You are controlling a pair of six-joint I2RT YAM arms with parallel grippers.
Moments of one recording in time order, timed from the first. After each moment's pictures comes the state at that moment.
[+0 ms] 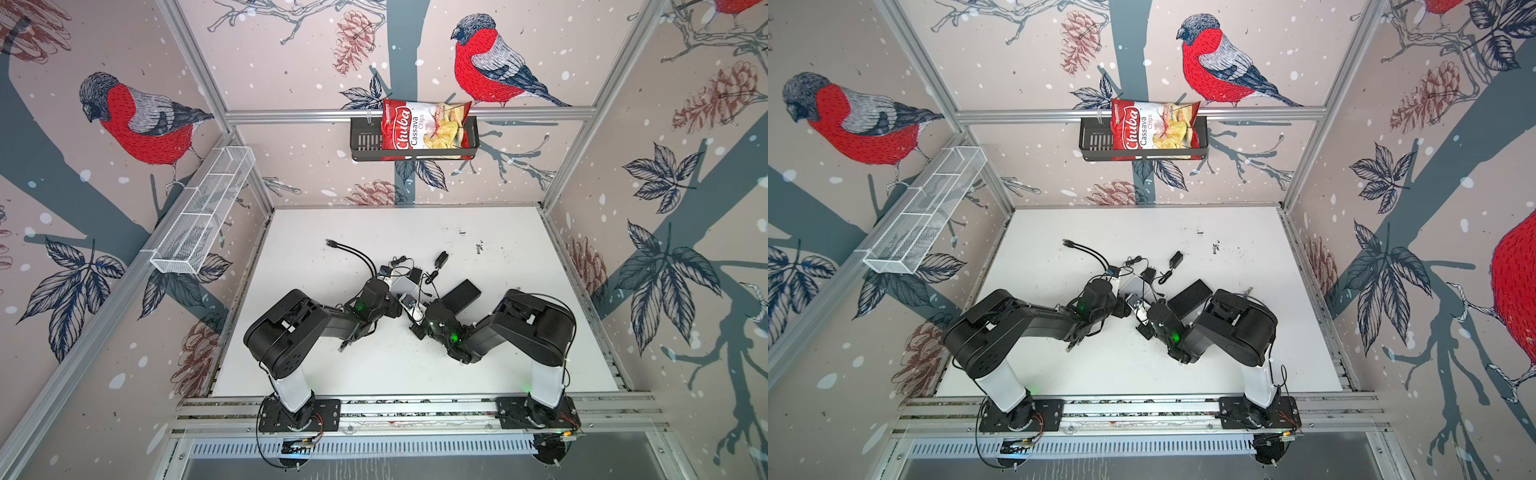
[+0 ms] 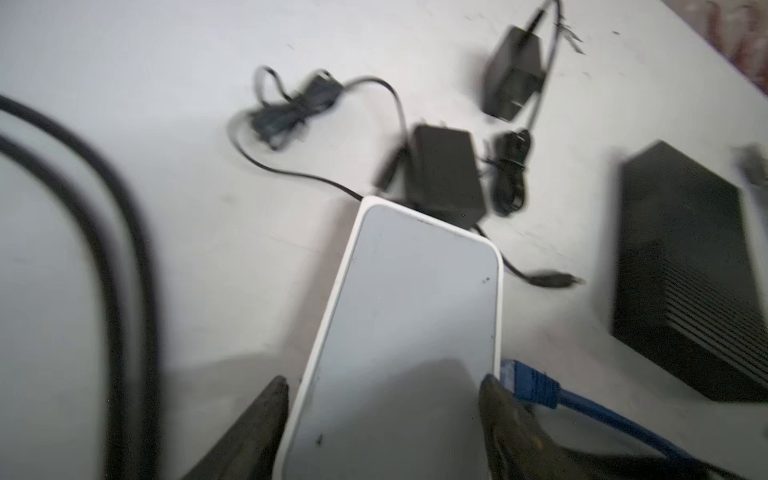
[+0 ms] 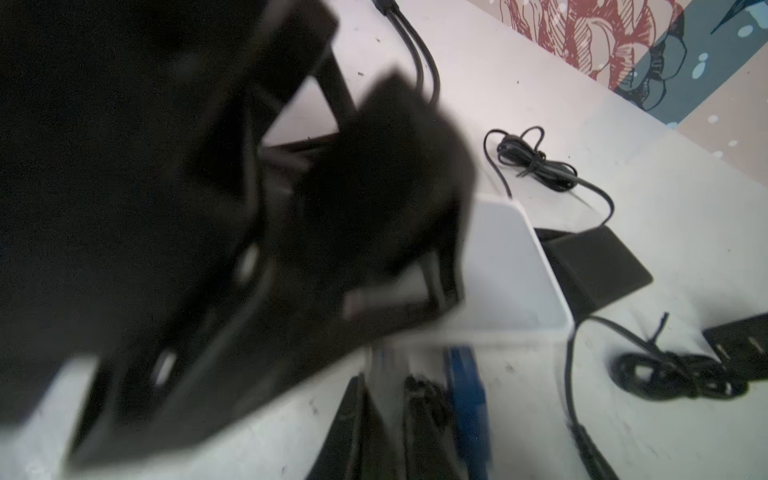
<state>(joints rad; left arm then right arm) -0.69 1.73 0.58 0.50 0.01 -0.33 1.00 1.92 0.54 0.89 0.18 -0.18</state>
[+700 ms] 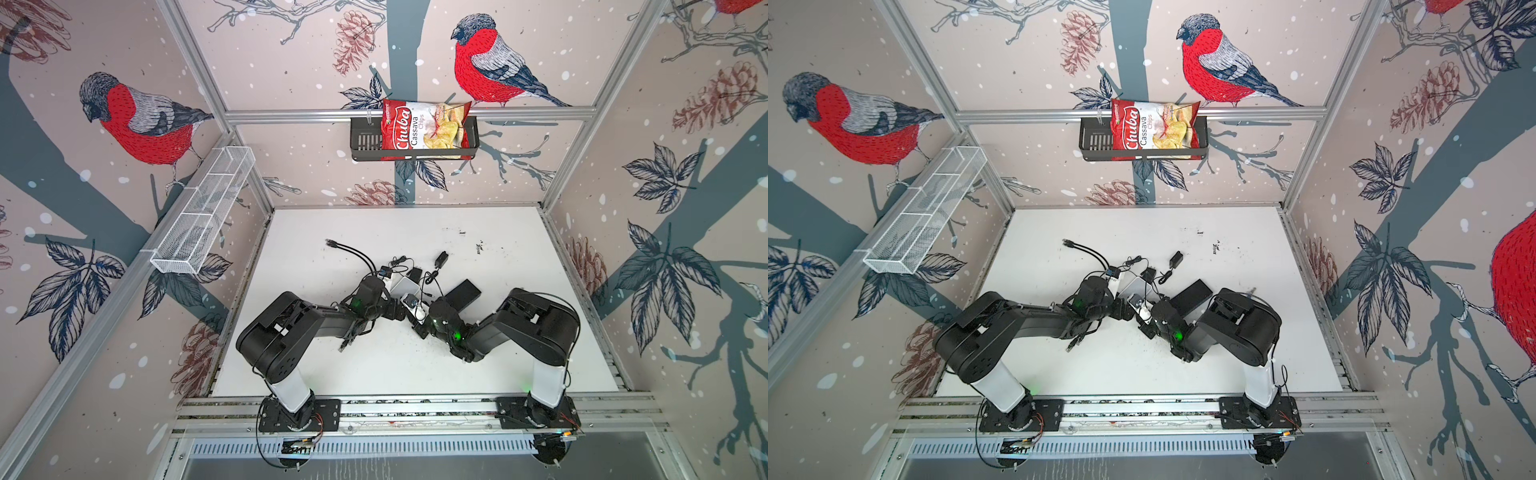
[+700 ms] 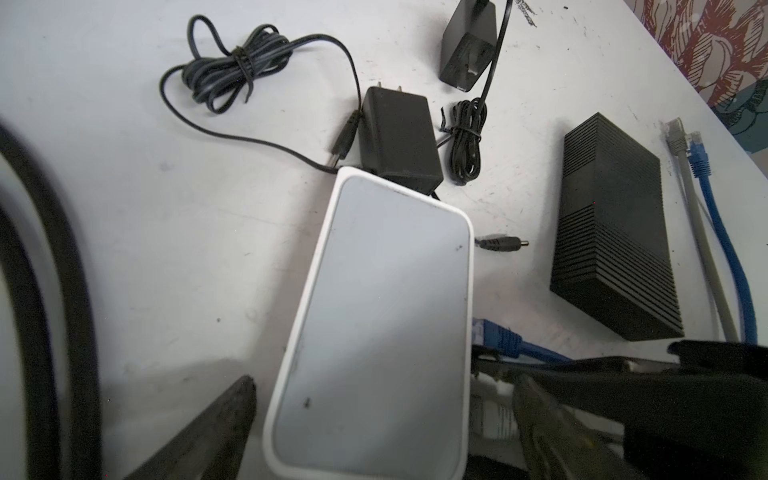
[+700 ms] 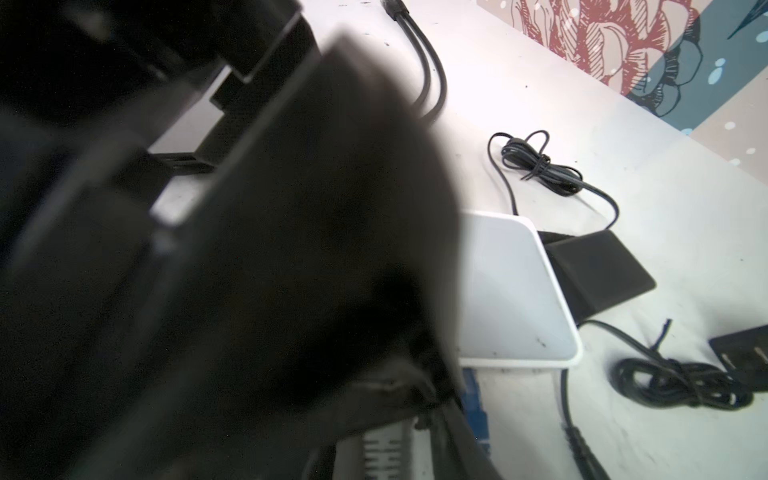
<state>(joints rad) -0.63 1.68 0.58 0.42 0.15 -0.34 0.97 1.89 0.52 0.89 0.13 -0.21</state>
